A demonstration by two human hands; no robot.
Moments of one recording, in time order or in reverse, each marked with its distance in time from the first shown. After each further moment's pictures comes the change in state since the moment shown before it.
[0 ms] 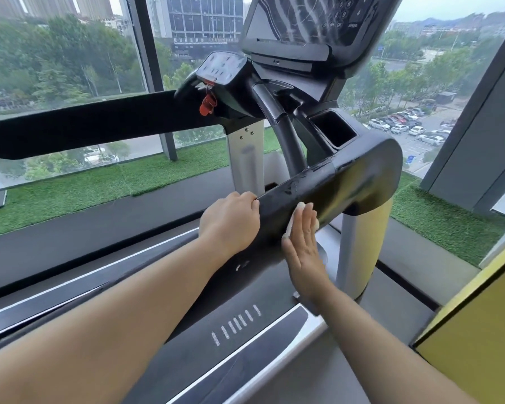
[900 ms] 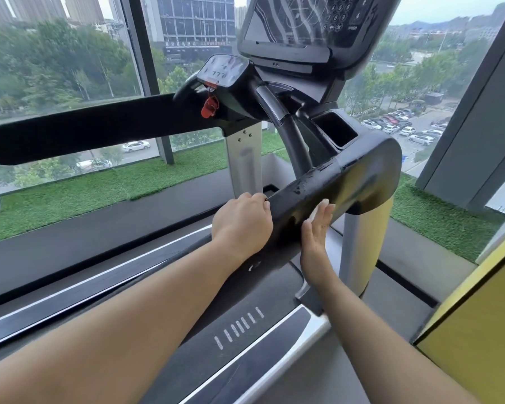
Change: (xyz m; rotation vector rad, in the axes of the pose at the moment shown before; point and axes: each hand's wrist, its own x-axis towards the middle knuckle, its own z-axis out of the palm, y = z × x) left_hand -0.002 -0.001 0.001 -0.011 0.029 0.037; right_hand 0.012 -0.017 0.005 0.270 0.169 0.235
